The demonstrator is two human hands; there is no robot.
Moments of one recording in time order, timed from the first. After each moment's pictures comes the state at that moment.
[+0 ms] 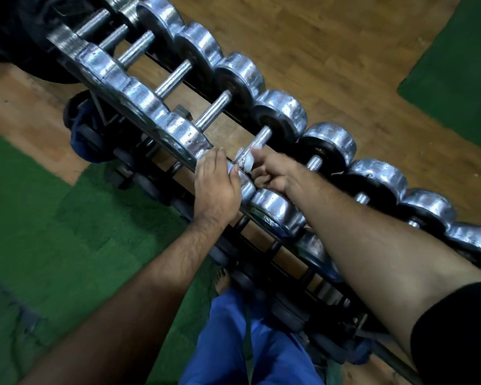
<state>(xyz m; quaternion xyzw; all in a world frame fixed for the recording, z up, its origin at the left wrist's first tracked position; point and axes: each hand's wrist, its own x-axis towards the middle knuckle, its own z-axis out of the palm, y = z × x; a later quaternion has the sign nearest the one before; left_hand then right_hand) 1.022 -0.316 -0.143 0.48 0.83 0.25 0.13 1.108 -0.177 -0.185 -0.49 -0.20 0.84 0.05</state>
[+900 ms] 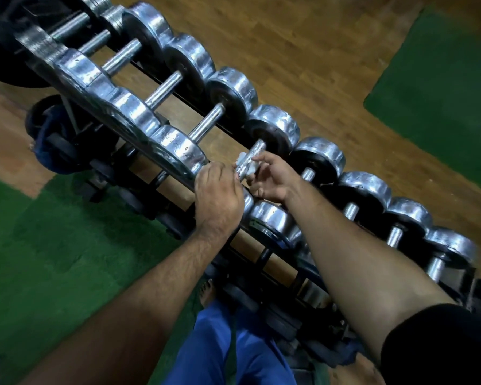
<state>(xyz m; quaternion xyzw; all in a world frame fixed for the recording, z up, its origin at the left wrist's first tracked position) 1.012 -0.305 -0.156 0.52 0.81 0.25 0.09 1.115 -0.170 -0.179 -0.45 -0.14 0.87 0.11</state>
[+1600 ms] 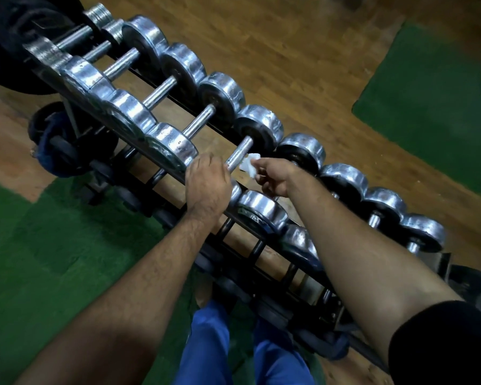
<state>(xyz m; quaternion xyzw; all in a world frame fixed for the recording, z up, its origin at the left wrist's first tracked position) 1.015 -0.305 -0.137 0.52 0.82 0.22 0.08 1.144 -0.190 -0.132 -0.62 -0.35 0.70 0.04</state>
